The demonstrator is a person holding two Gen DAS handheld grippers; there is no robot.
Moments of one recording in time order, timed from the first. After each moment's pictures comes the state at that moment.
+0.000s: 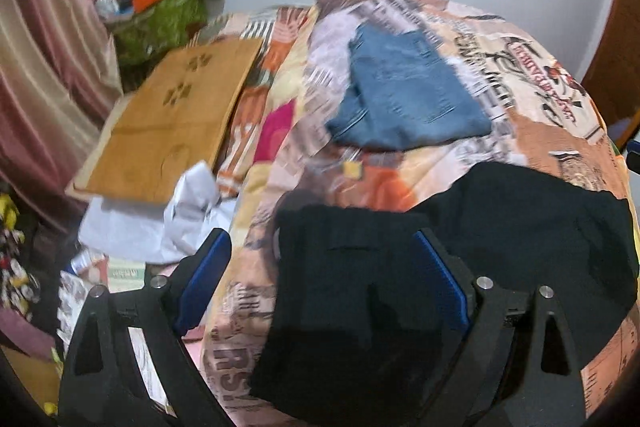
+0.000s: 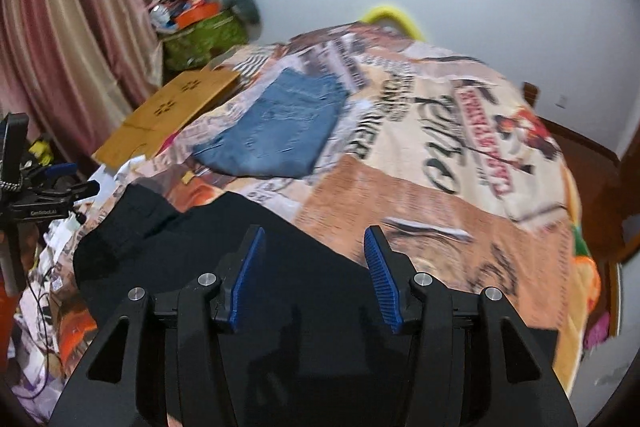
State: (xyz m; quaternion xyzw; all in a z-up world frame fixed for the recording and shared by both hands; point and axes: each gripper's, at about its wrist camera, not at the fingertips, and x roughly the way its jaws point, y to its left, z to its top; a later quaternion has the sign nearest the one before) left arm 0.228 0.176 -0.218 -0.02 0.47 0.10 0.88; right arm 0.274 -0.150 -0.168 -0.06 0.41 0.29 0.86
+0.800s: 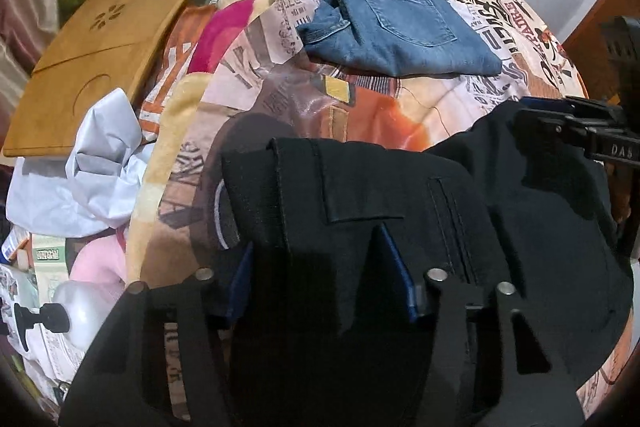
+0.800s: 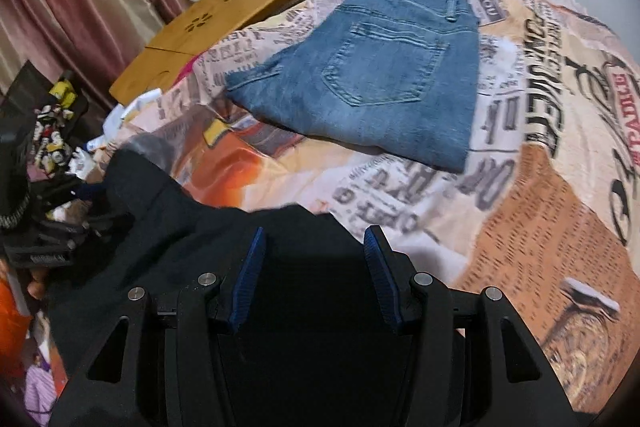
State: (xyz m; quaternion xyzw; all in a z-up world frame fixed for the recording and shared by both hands) left arm 0.260 0.197 -0.308 -0.09 0.54 0.00 0.84; right arm 0.343 -0.013 -0.265 -0.09 0.52 0.39 0.75
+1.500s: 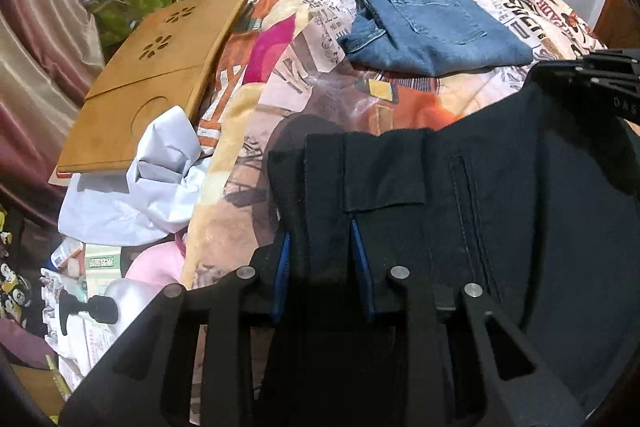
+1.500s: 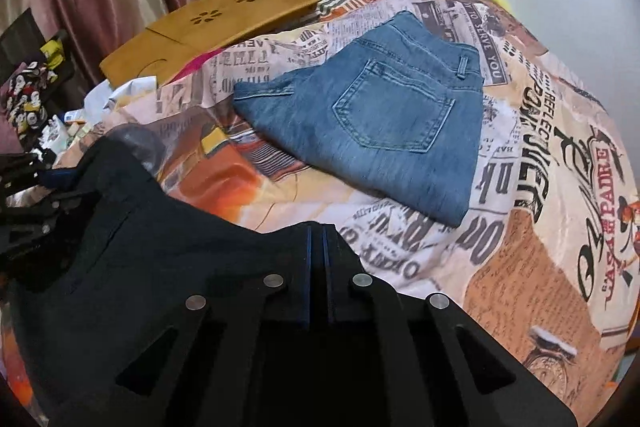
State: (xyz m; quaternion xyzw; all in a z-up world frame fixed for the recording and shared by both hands) left arm 0.239 0.194 -0.308 0.00 0.51 0.08 0.86; right arm 0.333 0.019 -0.261 -0.20 0.44 0.35 0.80
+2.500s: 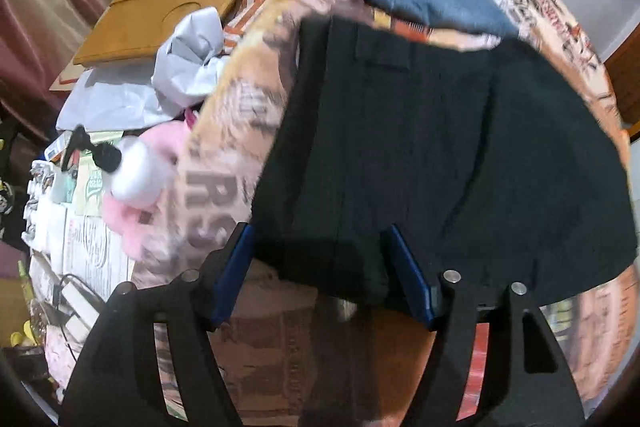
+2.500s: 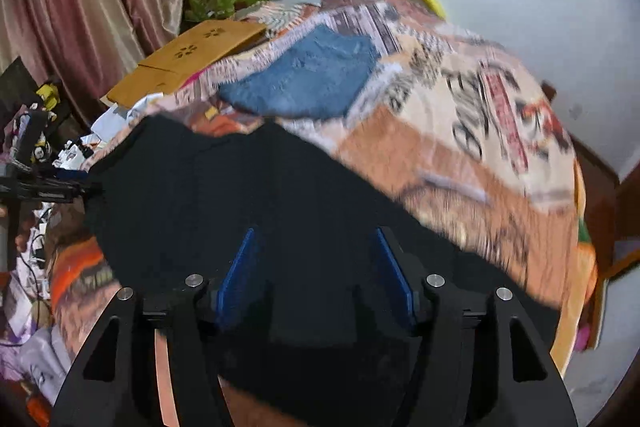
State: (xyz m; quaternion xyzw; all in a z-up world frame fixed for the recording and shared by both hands) left arm 0.152 0.176 -0.295 -0.10 0.57 0.11 0.81; right arm 0.211 -0.161 -0.189 -0.11 0.46 0.29 0.83
